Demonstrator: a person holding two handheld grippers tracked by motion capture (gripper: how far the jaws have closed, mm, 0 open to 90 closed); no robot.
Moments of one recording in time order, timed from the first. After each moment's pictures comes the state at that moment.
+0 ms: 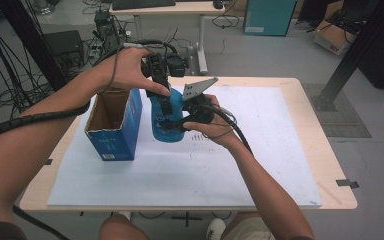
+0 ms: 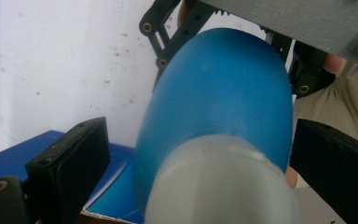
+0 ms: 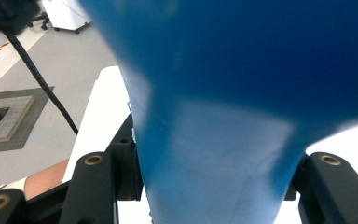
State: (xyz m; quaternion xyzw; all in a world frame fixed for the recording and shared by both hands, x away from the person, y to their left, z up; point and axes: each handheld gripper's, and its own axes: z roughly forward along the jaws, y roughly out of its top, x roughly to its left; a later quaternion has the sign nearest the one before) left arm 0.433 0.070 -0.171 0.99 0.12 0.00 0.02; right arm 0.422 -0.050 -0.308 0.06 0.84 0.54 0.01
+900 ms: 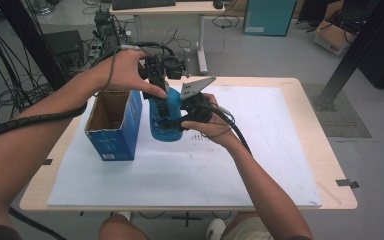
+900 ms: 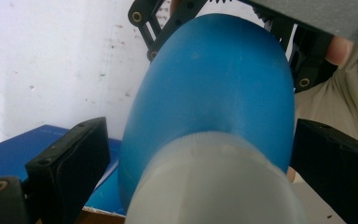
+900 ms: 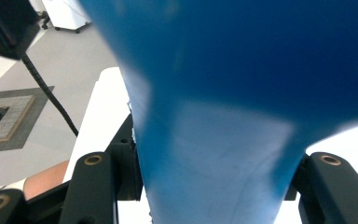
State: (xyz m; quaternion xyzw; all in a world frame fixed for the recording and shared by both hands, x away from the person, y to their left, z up) left arm 0.430 0.073 -0.175 0.99 0.12 -0.01 0.02; right arm 0.423 -0.047 -0.306 0.06 0.84 0.54 0.01
